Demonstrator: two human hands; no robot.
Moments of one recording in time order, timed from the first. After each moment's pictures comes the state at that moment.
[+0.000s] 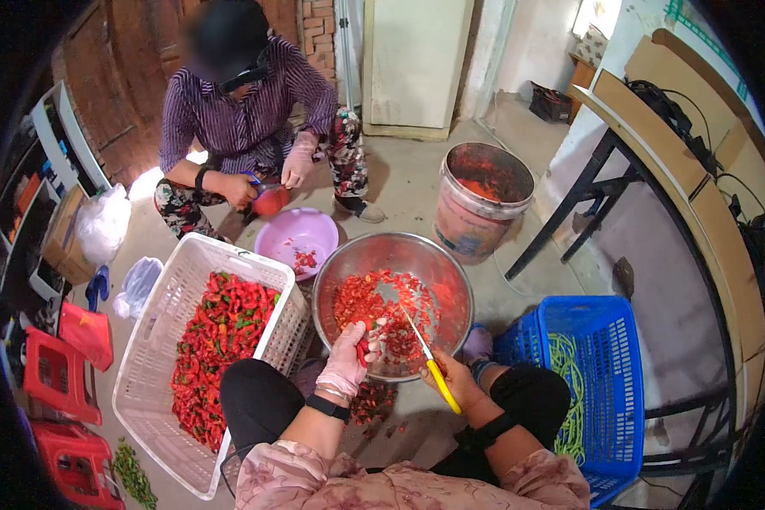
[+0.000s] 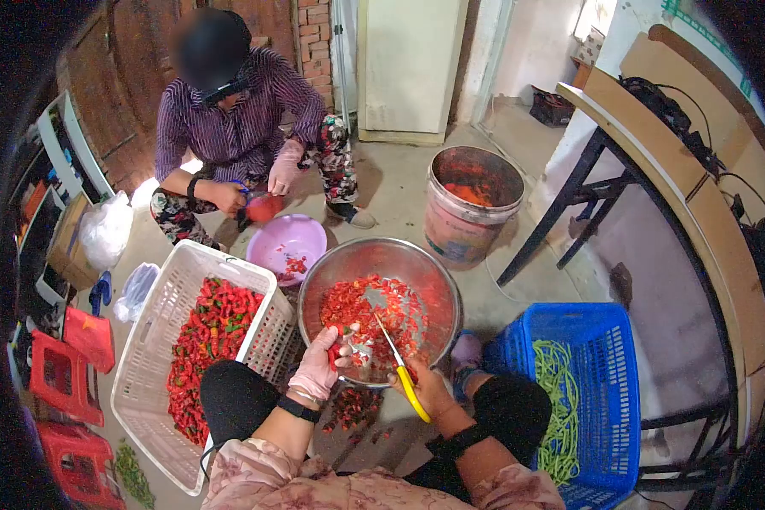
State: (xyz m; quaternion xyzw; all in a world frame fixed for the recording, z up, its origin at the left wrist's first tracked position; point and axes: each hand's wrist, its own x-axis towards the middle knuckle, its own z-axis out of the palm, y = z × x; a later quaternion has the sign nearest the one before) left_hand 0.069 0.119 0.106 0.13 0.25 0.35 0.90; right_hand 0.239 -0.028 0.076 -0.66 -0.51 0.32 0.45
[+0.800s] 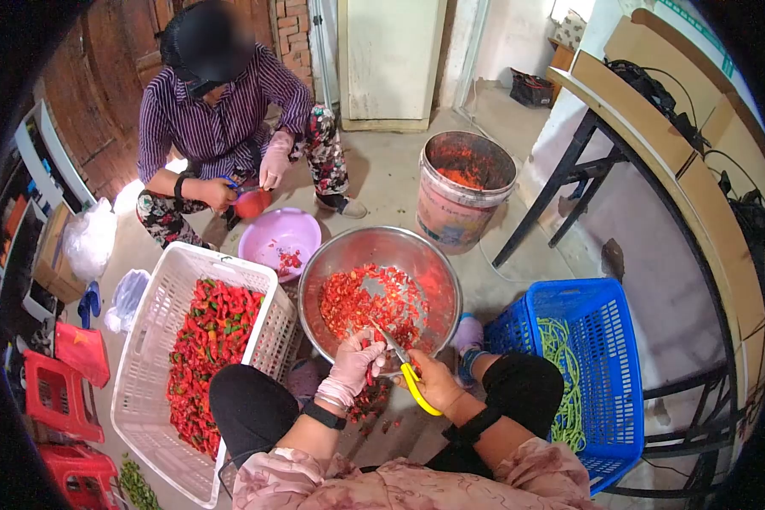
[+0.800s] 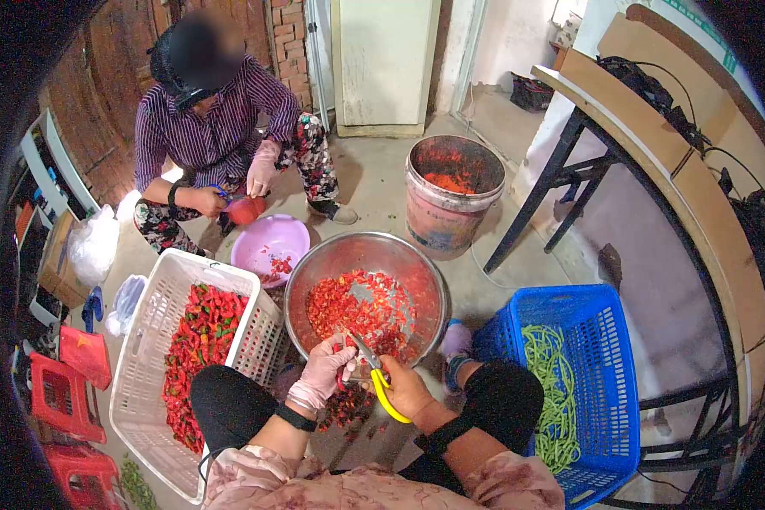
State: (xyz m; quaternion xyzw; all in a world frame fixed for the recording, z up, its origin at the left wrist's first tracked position) left_hand 0.083 0.093 0.101 0.38 0.31 0.25 0.84; right_hand 0.216 -0.026 0.113 -0.72 -0.52 0.33 0.31
